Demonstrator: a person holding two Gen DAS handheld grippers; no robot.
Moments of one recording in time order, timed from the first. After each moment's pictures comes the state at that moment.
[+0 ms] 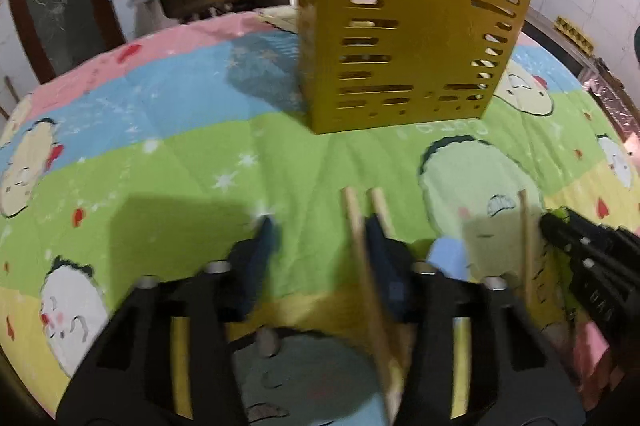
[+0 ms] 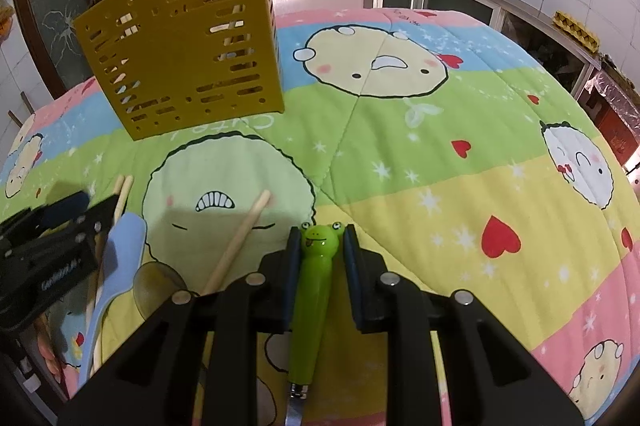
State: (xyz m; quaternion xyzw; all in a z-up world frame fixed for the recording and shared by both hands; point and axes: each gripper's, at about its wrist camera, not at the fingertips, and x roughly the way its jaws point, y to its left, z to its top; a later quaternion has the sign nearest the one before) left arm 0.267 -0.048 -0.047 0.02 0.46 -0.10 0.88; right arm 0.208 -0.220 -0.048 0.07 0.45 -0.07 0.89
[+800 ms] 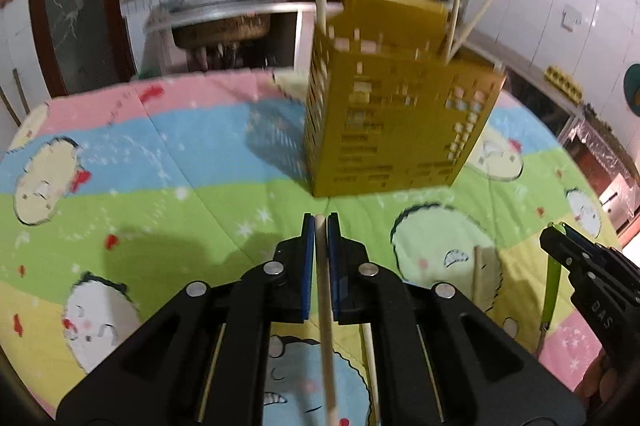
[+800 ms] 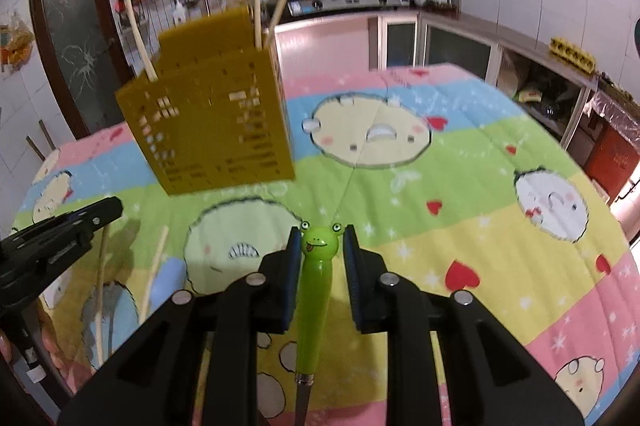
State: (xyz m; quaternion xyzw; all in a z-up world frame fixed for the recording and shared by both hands) left arm 0.242 -0.031 0.008 -0.02 0.38 -0.10 0.92; right arm 0.180 -0.229 0.008 0.08 0.34 -0.05 0.93
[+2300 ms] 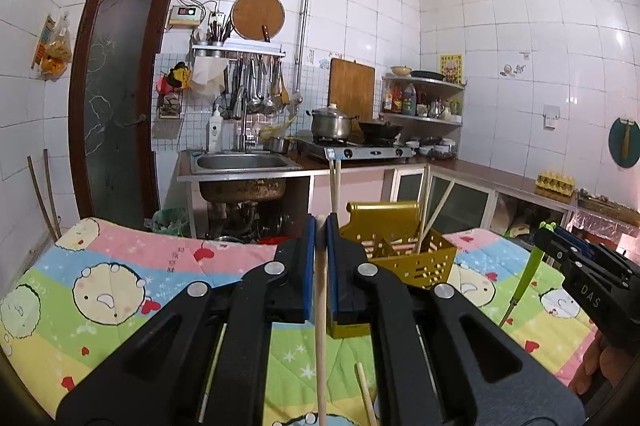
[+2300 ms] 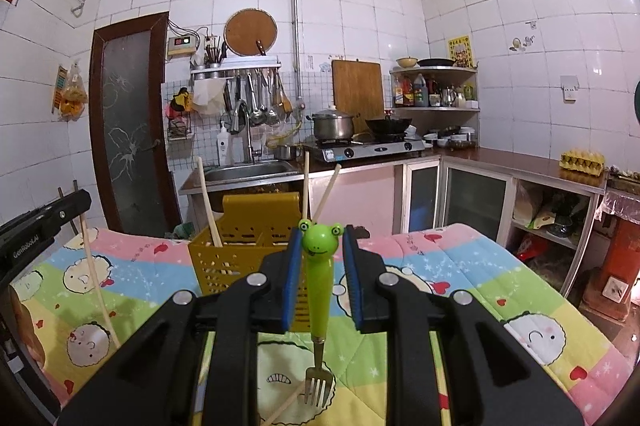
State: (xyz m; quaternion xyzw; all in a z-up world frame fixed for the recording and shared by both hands) left arm 0.168 0.001 0.104 -0.03 0.10 -0.07 0.99; right arm 0.139 -0.225 0.088 0.03 0.10 -0.01 0.99
